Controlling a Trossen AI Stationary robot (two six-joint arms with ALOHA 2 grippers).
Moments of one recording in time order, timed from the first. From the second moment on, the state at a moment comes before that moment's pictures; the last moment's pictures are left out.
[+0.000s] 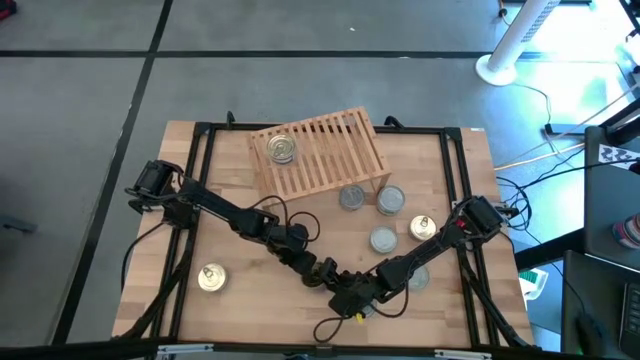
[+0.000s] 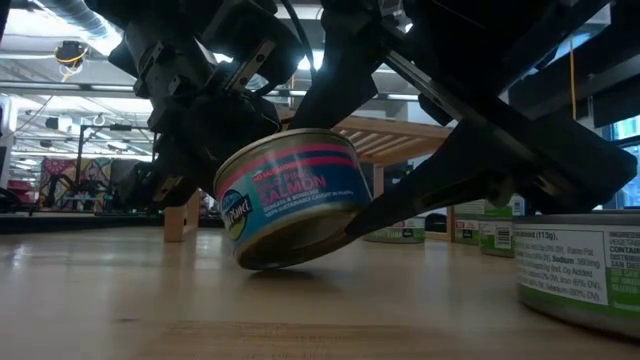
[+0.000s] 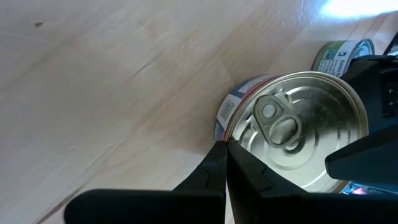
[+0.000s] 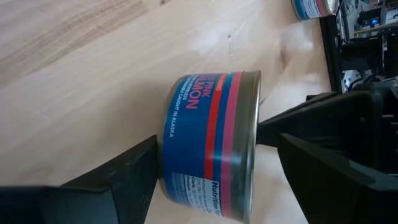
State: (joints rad) left arm -0.25 1.76 0.89 -0.02 0.18 -1.30; right arm 0.55 2.05 1.26 -0.06 0.53 -0.71
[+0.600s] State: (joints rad) left arm -0.25 1.76 0.89 -0.02 0.17 -1.19; right arm 0.55 2.05 1.26 -0.06 0.53 -0.71
